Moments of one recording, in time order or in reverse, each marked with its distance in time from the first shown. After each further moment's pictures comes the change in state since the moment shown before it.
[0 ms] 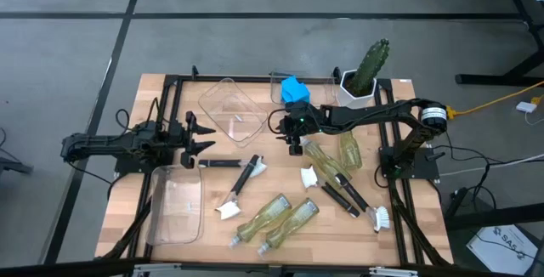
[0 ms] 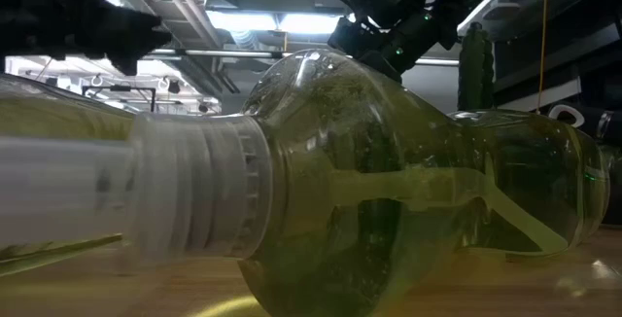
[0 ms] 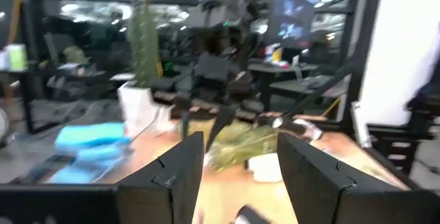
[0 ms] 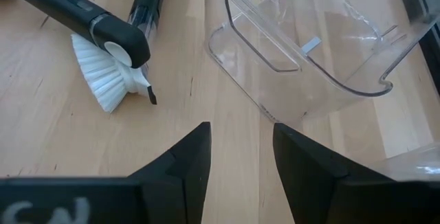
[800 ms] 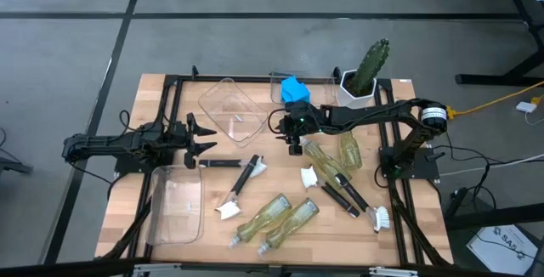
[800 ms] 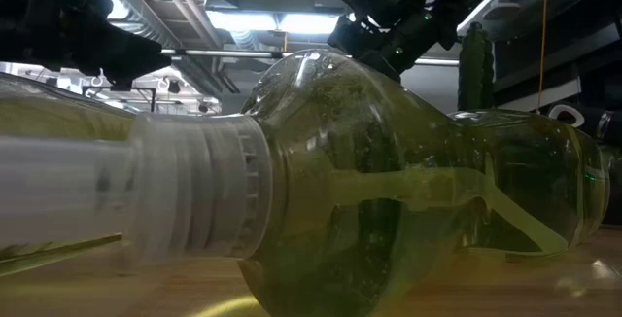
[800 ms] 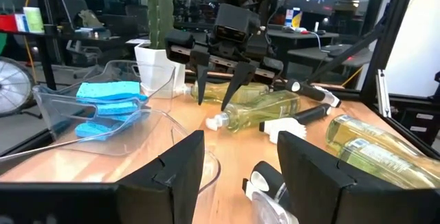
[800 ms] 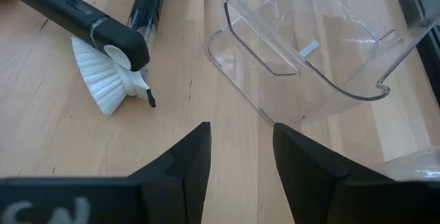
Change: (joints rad) left arm -0.003 -0.026 0.000 -0.147 -0.042 -0.012; right arm 0.000 0.000 0.000 0.009 0.000 -0.005
